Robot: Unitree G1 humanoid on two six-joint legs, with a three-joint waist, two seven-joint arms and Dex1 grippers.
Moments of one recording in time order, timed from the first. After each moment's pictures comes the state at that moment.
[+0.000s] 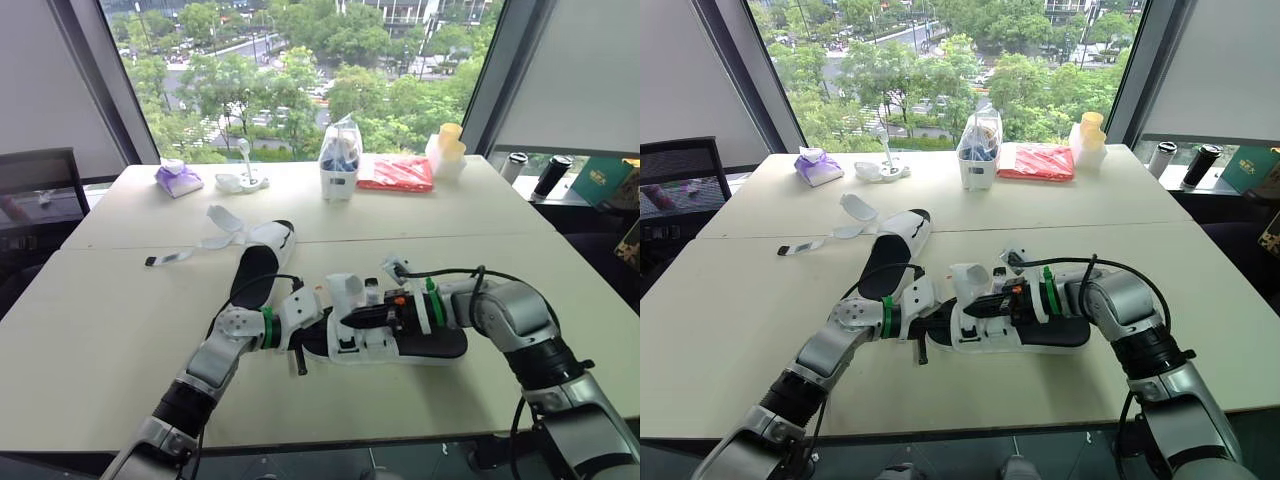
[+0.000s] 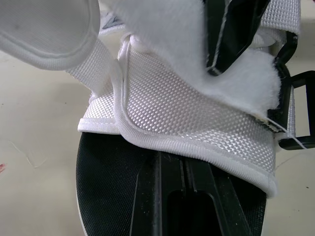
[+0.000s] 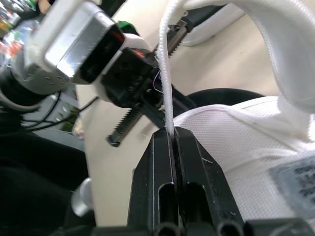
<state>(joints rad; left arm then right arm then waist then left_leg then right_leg) -0.48 0.33 -0.32 0.20 -0.08 0.17 -1.00 -0.66 -0.60 0.19 0.02 0.63 1.10 1.05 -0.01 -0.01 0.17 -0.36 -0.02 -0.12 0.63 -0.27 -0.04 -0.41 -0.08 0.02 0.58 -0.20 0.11</state>
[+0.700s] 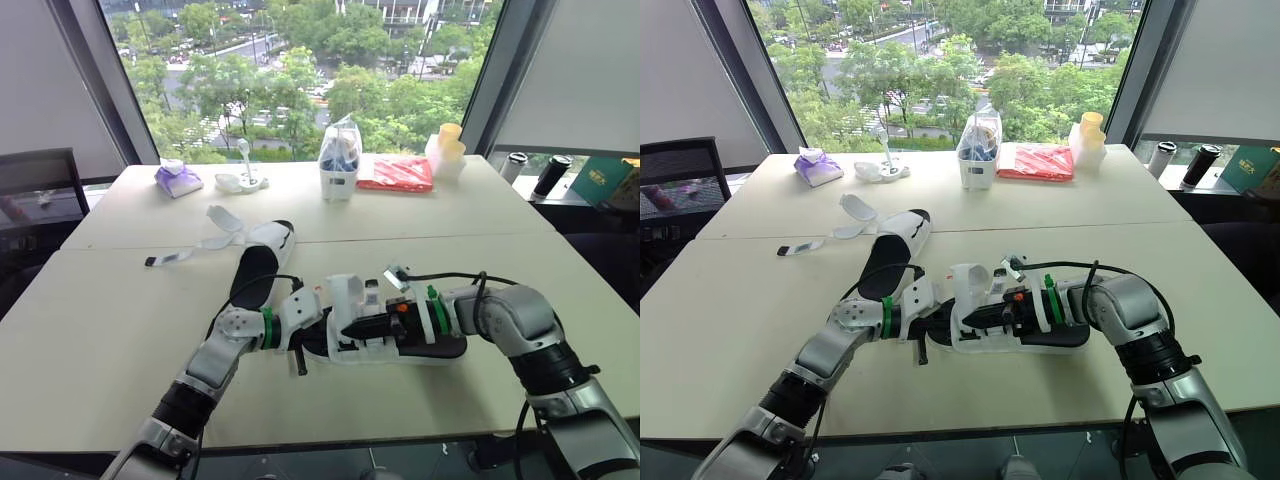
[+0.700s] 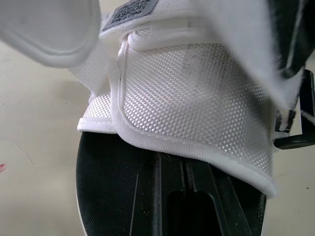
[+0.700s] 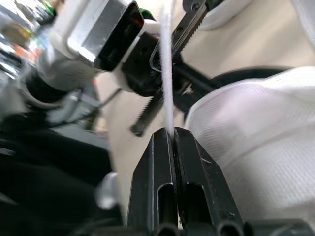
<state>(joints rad) -0.47 0.33 -0.32 0.19 -0.08 0.17 -1.00 -0.64 -0.63 0.24 -0.03 0.61 1.07 1.04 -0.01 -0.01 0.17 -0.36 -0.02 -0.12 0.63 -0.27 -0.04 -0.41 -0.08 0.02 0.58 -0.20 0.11</state>
